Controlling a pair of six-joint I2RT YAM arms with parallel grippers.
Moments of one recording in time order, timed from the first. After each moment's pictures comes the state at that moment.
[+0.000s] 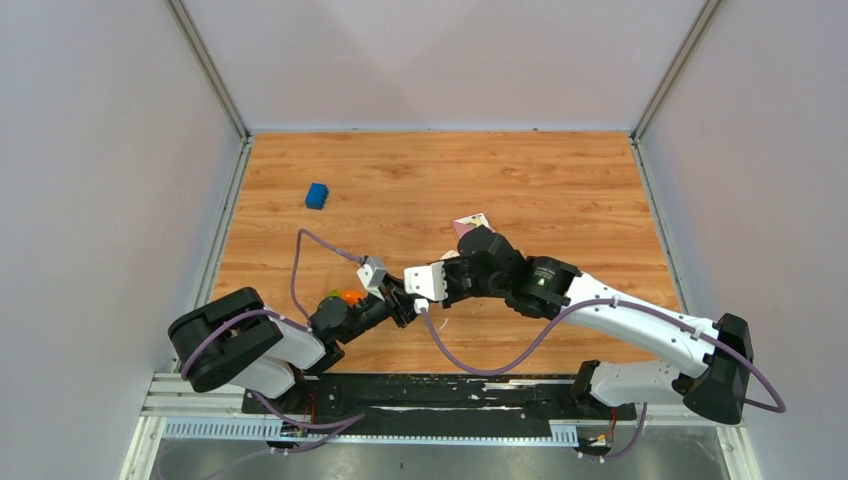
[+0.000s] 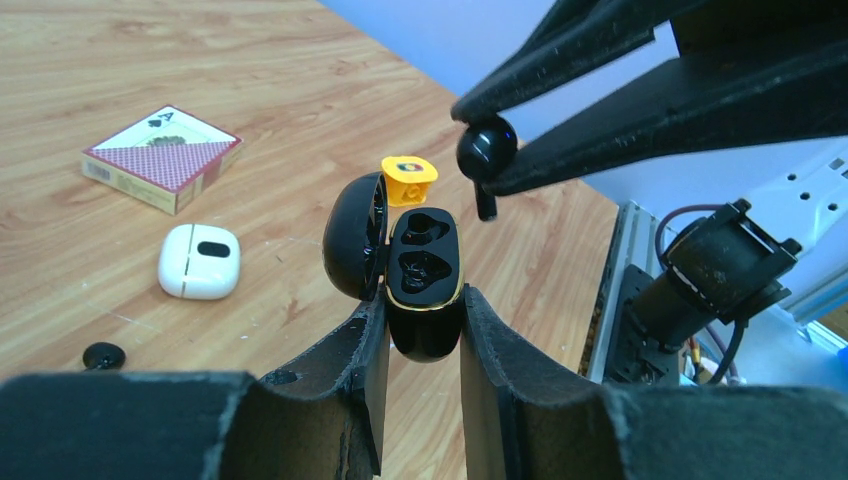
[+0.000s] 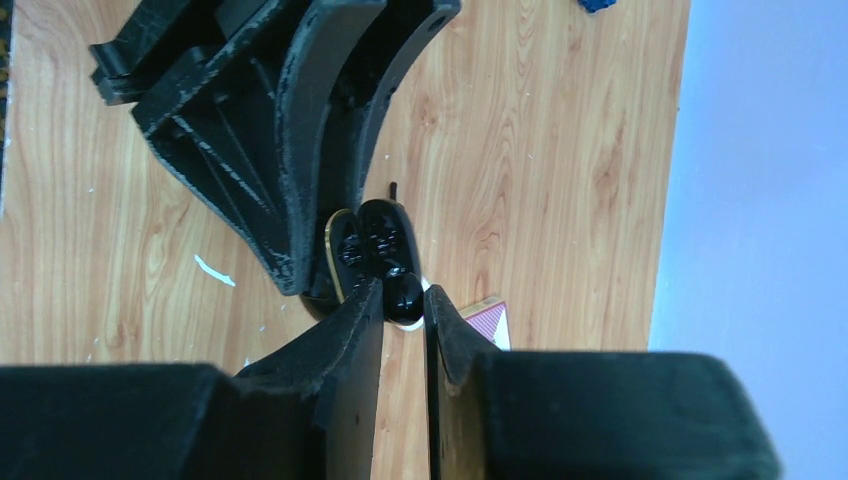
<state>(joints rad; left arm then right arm) -0.93 1.42 0.09 1.50 0.09 -0.45 1.05 1.21 1.06 -0.46 -0.10 -0.84</state>
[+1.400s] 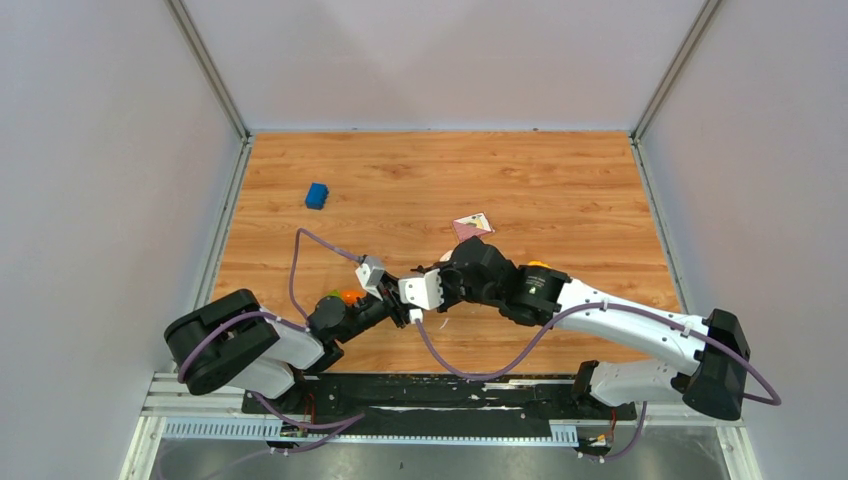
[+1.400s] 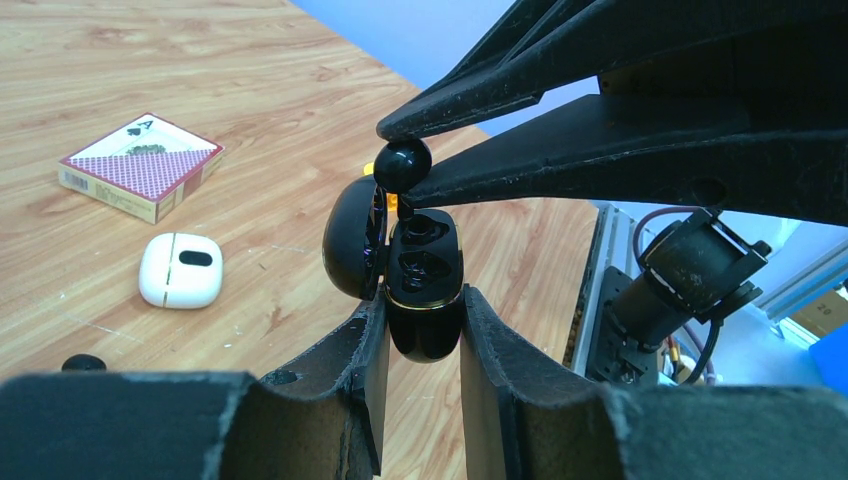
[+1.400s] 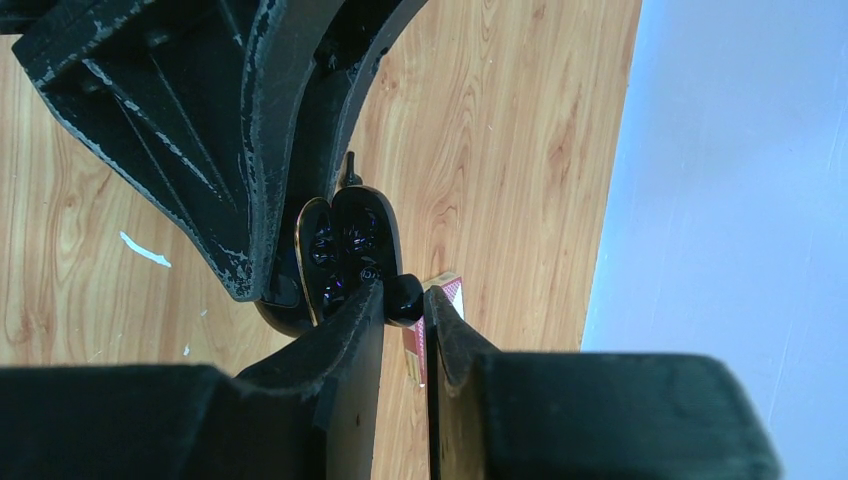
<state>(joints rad) -0.91 1.40 0.09 1.50 0.13 -0.47 1.10 1.22 1.00 -0.38 0.06 -0.94</state>
